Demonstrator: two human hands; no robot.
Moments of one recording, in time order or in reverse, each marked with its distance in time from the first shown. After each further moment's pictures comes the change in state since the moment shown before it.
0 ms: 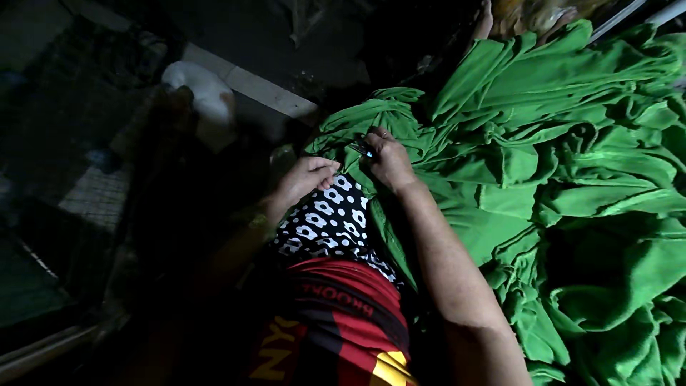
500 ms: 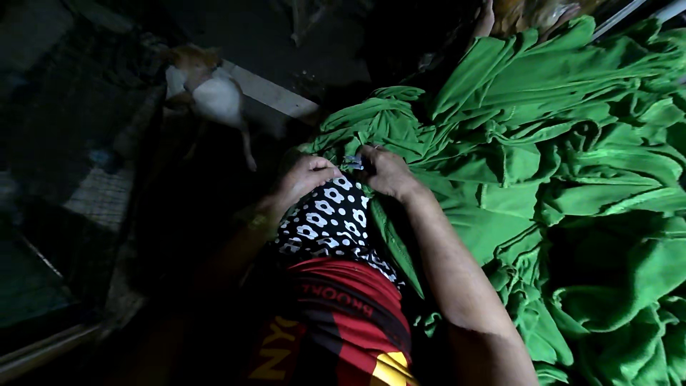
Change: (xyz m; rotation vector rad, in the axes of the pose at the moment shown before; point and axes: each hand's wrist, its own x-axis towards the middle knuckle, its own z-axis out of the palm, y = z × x) left_hand 0.002 -0.005 -0.005 0.123 0.032 0.114; right_hand -0.010 -0.005 -0.003 0.030 -0.216 -0.009
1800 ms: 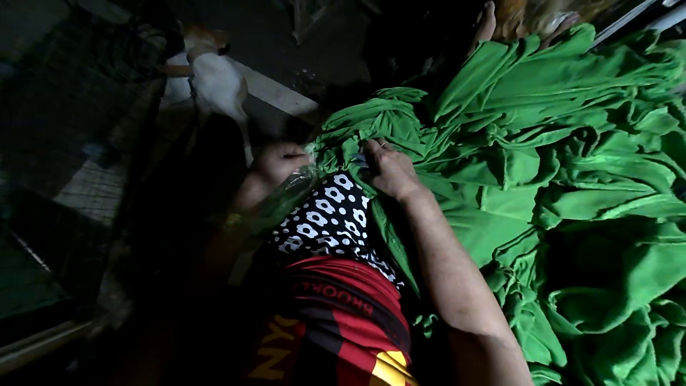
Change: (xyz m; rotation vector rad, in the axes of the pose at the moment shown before) left_hand -0.014 0.004 -0.039 0.143 0.187 -0.062; right_hand -0.002 0.002 0.002 -0.157 0.103 0.046
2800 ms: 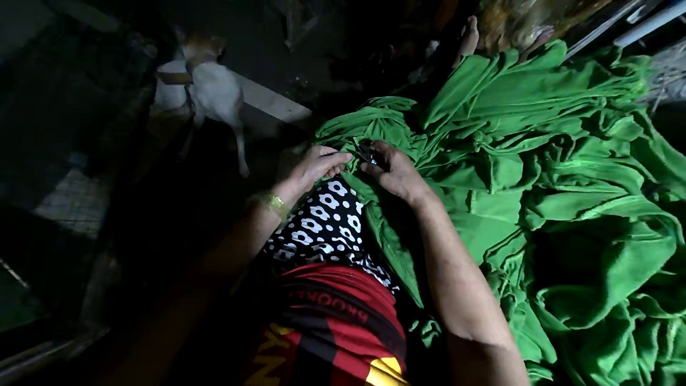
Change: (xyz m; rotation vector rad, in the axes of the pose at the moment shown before) left_hand 0.039 0.028 0.058 -0.347 -0.186 -0.009; right_hand -0.009 0.006 -0.022 0.325 0.017 0.074
